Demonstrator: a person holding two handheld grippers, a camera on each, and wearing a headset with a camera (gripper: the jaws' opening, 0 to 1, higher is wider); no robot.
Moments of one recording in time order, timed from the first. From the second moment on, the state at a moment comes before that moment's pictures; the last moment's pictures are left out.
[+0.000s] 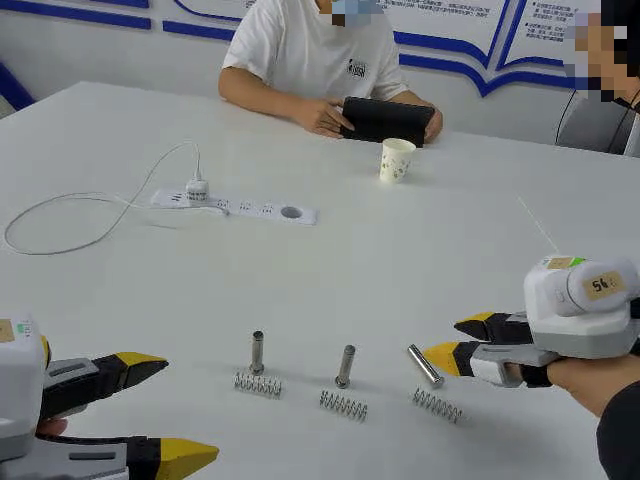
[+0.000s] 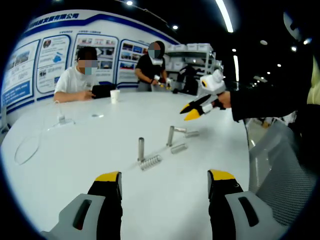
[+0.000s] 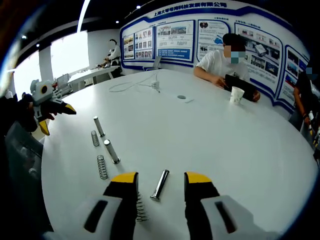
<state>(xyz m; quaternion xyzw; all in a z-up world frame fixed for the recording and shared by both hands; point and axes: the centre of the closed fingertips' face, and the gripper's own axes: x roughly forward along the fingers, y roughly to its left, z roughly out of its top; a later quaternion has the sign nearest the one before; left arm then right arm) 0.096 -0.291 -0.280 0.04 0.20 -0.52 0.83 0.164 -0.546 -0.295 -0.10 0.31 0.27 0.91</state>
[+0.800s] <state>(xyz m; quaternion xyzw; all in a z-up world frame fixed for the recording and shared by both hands) 0.097 -0.289 -0.284 0.04 0.20 -0.52 0.83 0.185 -0.542 -0.327 -0.12 0.36 0.22 0.90</state>
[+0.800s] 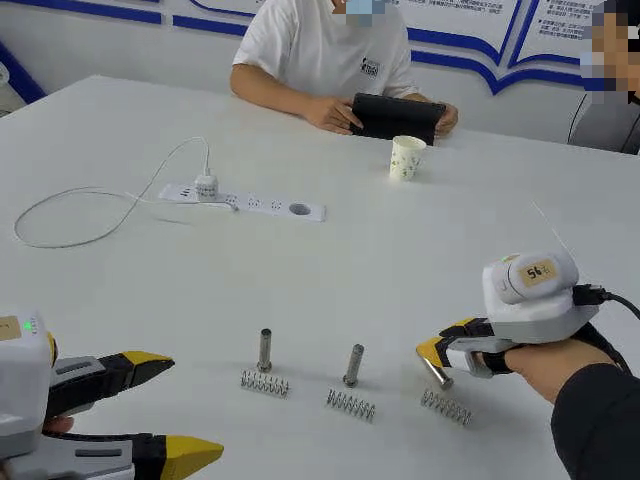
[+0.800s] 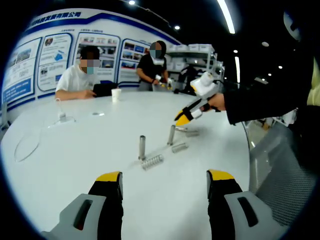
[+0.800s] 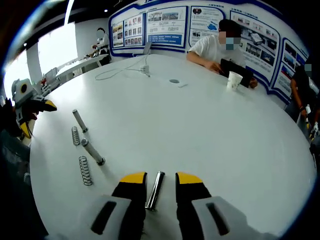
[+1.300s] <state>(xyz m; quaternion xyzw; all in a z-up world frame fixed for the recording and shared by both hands) 0.098 -0.287 -0.287 0.03 0.21 -0.52 0.83 0.188 -0.542 -0.344 -0.11 0.39 0.20 0.89</state>
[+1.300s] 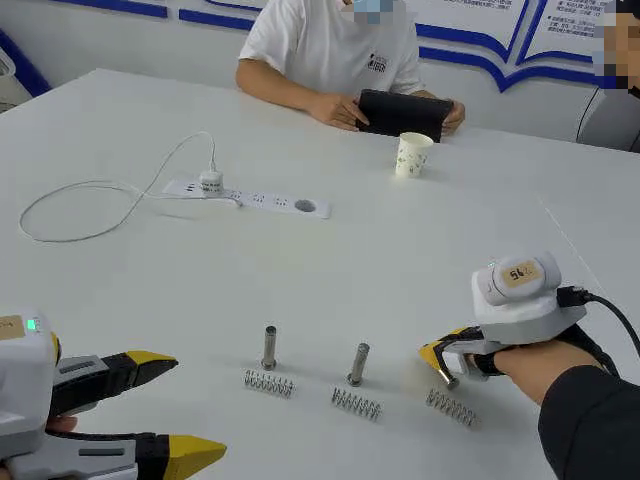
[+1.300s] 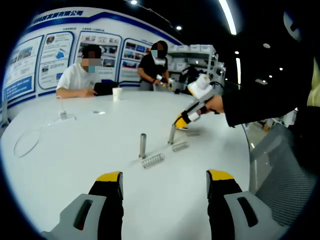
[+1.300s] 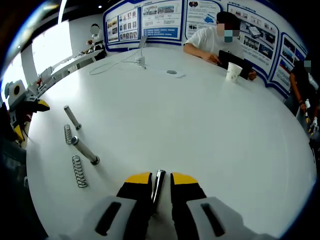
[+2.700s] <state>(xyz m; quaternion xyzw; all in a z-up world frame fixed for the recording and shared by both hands) 0.099 -0.286 -0.290 0.02 0.21 -0.52 0.83 0.189 -0.543 -0.351 -0.08 0.42 0.17 0.89</state>
